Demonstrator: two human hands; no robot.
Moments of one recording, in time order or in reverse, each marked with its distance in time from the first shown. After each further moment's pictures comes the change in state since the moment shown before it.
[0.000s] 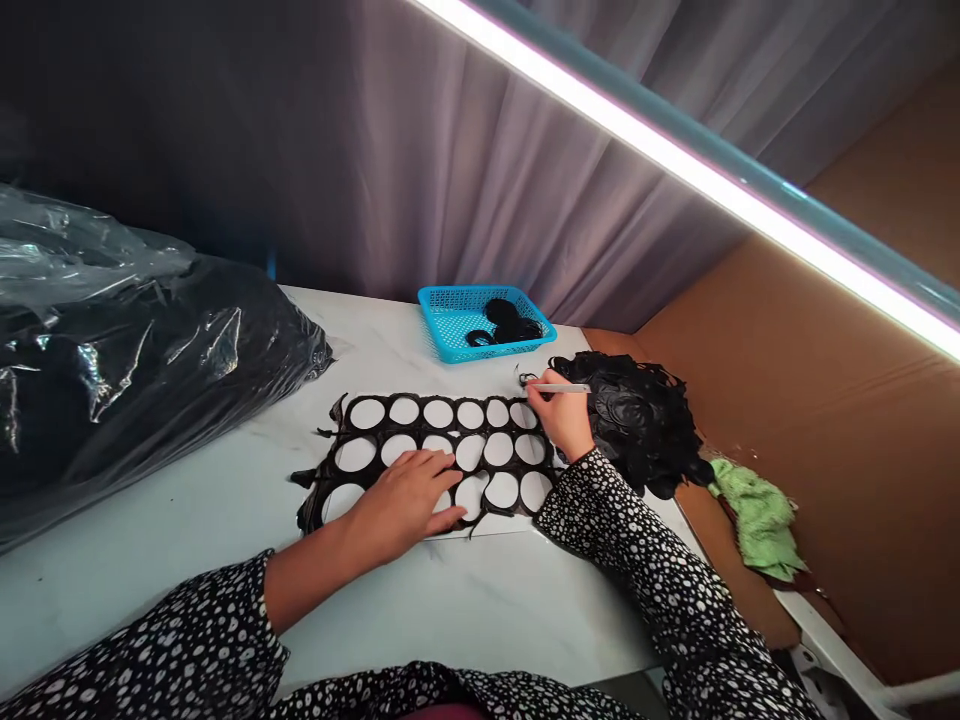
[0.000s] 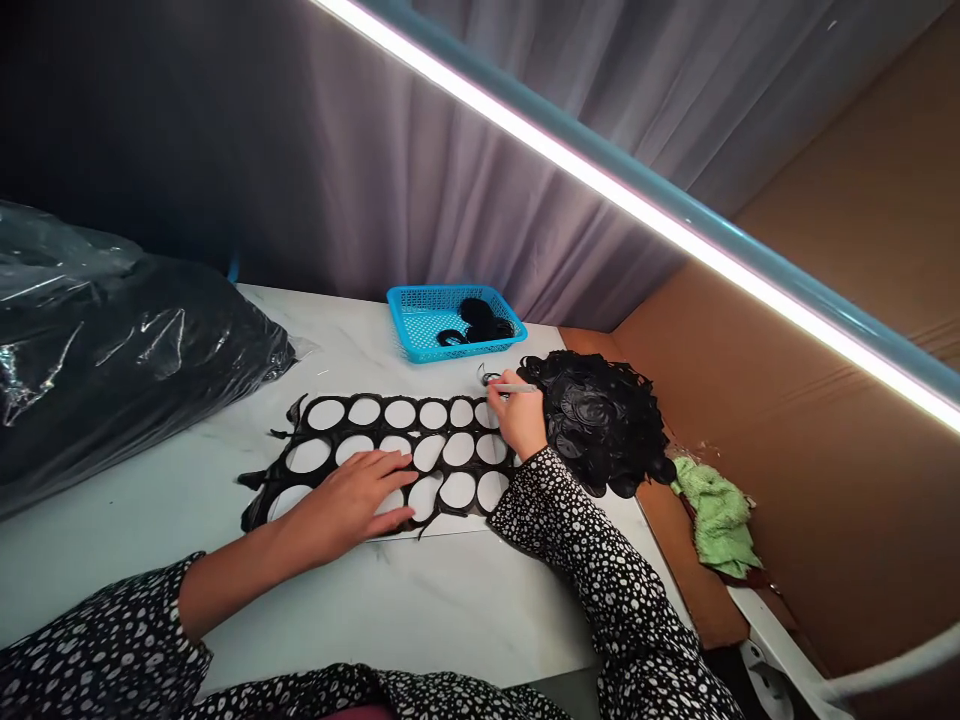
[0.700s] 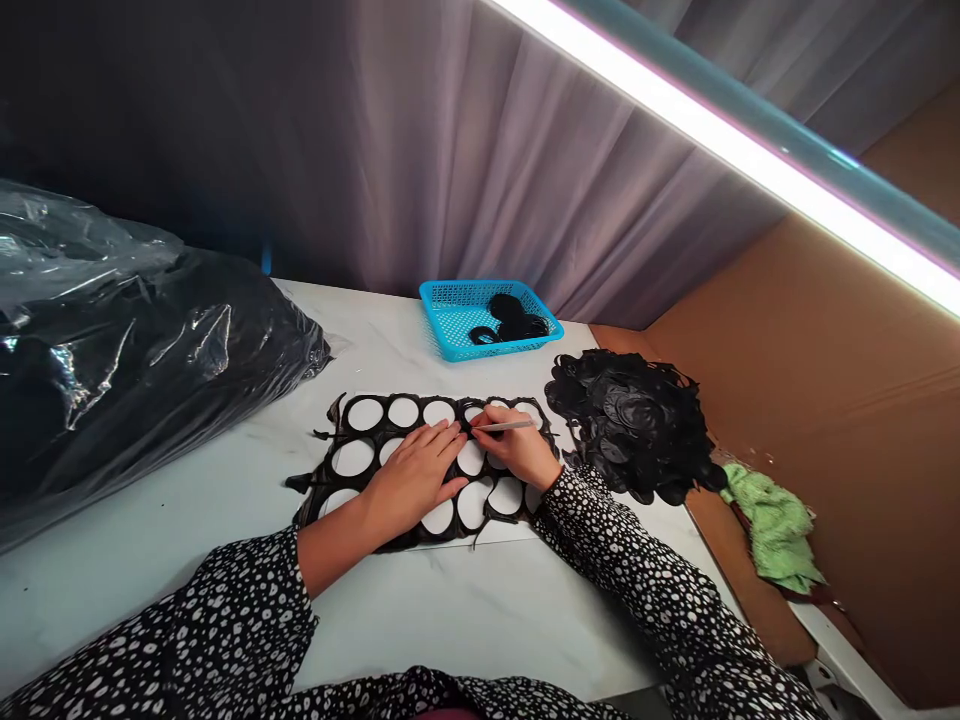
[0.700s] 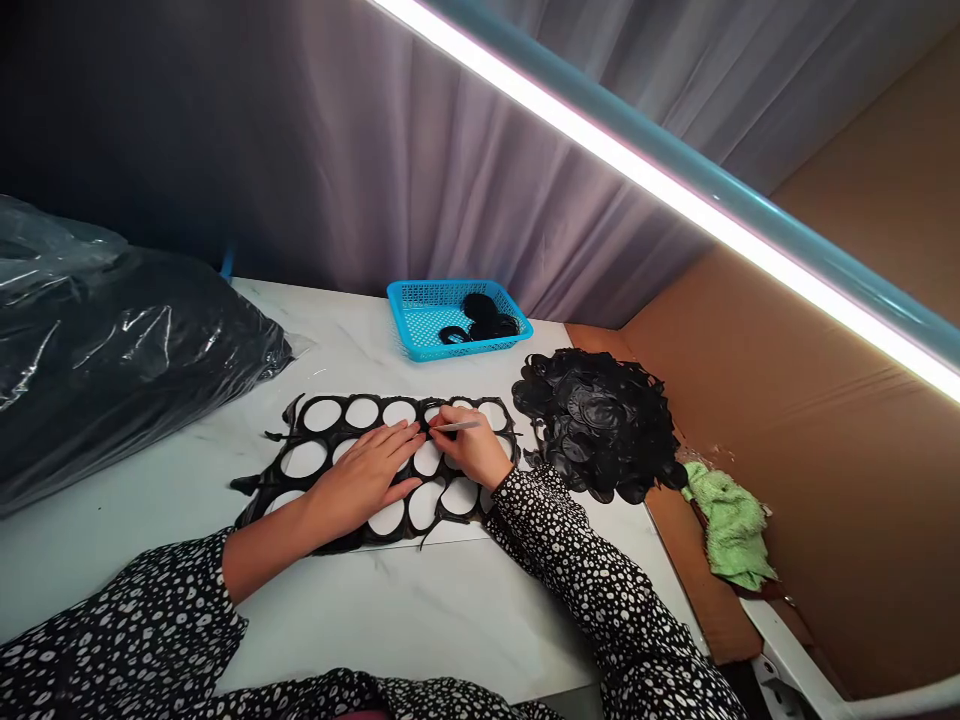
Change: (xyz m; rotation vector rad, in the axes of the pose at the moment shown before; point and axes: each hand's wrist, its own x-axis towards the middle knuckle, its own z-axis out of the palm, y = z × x) left_hand 0.022 -0.021 0.025 0.098 0.059 -0.068; right_hand -0.033 -0.037 0.045 0.166 -0.419 -0.179
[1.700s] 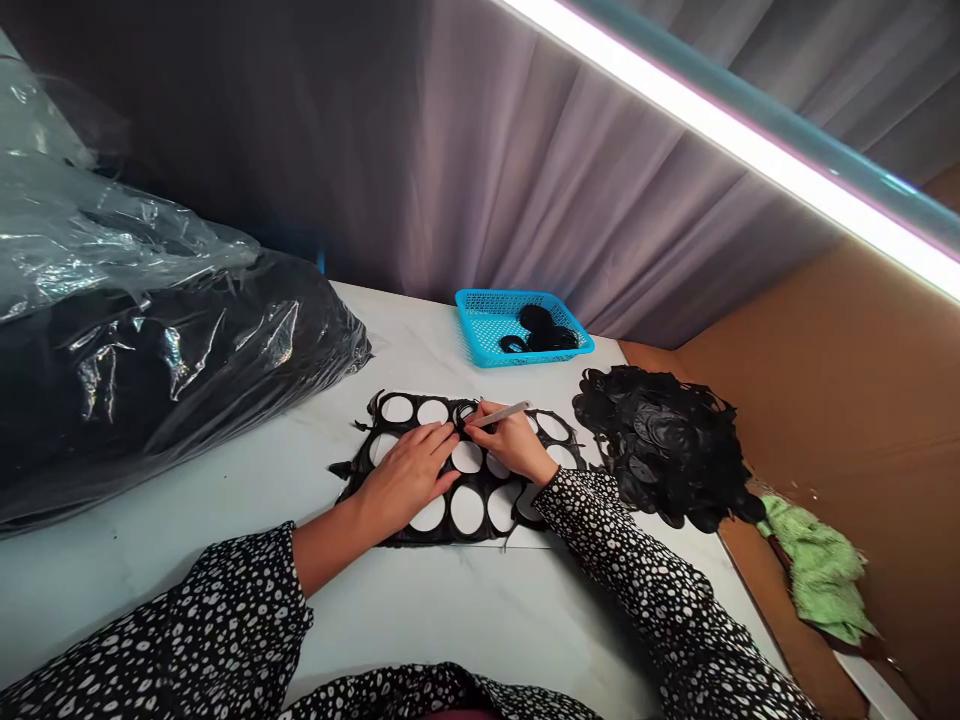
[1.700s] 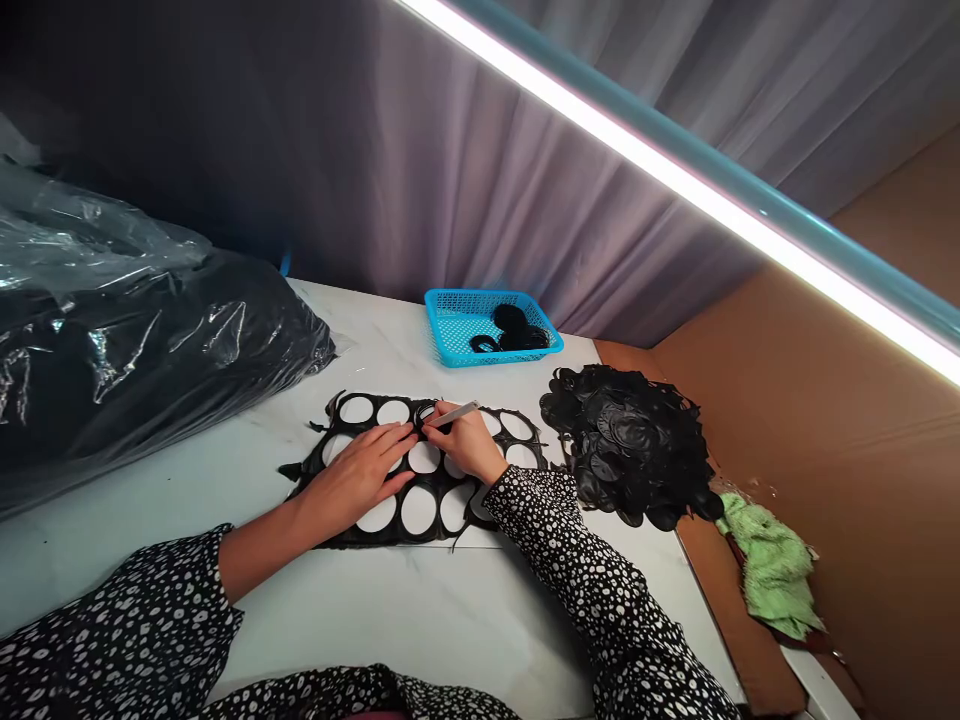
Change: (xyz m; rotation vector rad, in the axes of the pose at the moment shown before) left_hand -0.036 -0.020 -0.022 0.035 0.049 -0.084; right_hand 0.034 -0.029 0.024 0.187 -0.048 0.053
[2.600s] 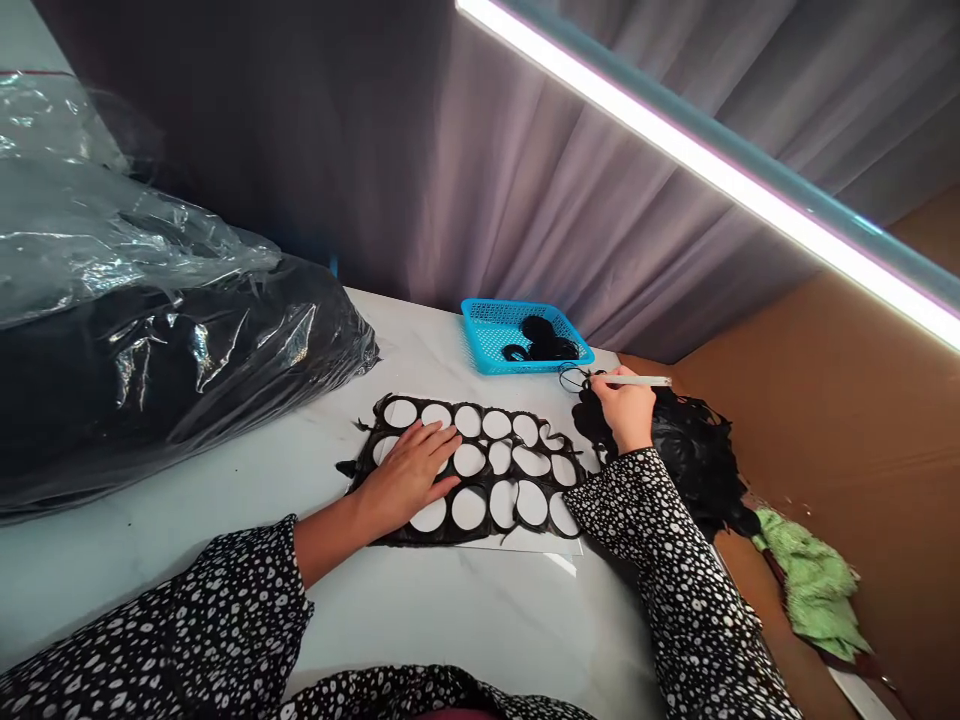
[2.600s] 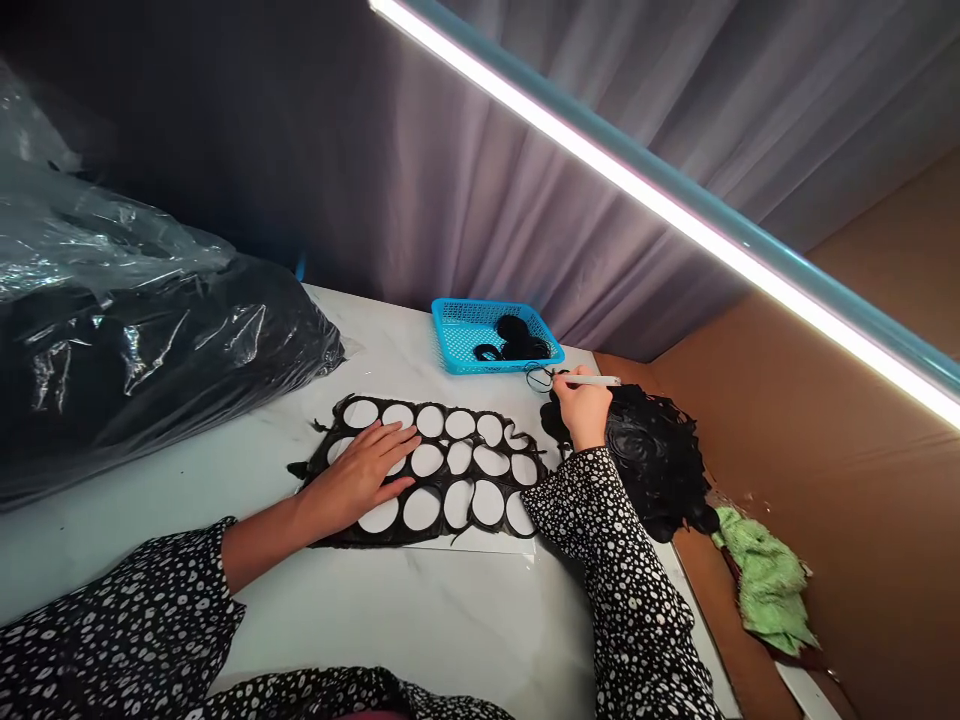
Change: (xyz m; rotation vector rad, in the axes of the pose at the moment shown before) left_hand -0.006 -0.006 -0.005 -0.068 0.017 0.012; right_hand -0.001 0.062 -0.140 -0.470 0.731 0.287
